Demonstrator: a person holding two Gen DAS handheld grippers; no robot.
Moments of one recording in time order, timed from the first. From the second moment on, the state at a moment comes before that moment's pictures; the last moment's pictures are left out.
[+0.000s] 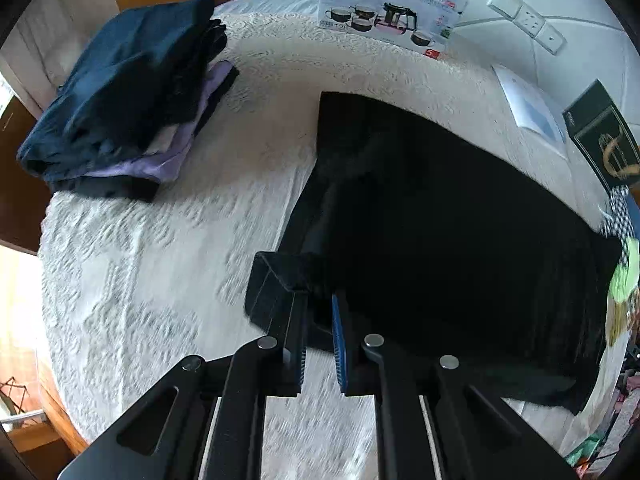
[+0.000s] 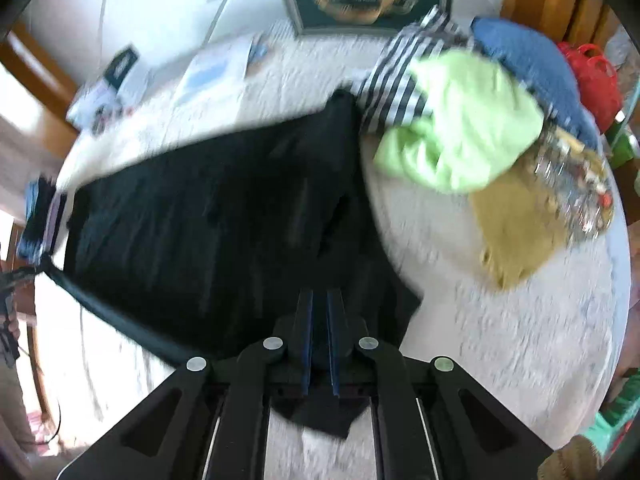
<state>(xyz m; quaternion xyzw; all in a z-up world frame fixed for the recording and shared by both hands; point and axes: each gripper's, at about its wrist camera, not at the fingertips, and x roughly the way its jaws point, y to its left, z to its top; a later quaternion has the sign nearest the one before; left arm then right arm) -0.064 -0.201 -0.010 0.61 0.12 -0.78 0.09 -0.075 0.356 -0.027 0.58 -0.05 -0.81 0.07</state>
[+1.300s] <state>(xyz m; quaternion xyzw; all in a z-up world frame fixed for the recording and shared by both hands) -0.039 -0.208 -0.032 0.61 0.09 -0.79 0.08 -0.104 0.362 -0.045 0.56 -0.02 -0.82 0.11</state>
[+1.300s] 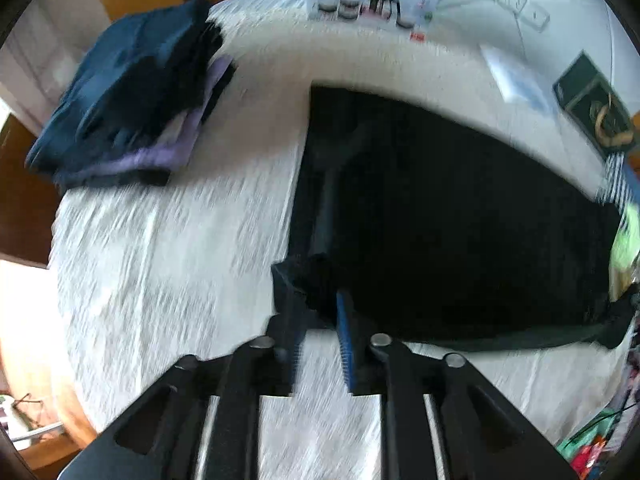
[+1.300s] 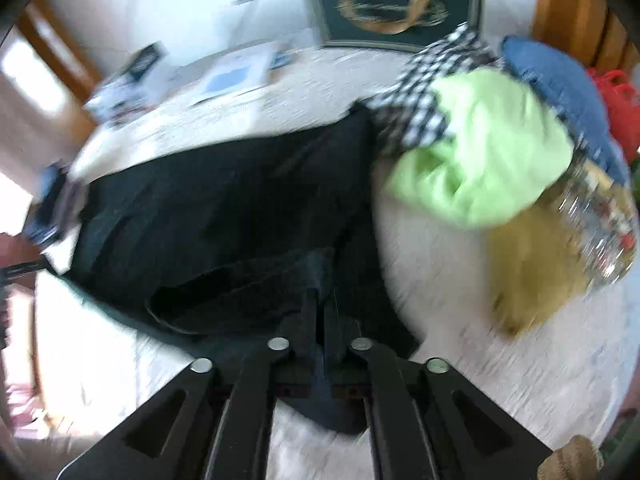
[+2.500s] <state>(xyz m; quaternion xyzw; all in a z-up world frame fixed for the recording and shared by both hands) 0.031 -0.198 -0.102 0.58 0.05 -0.81 0.09 -0.031 0.390 -0.109 0.62 -0.08 -0.78 0.06</state>
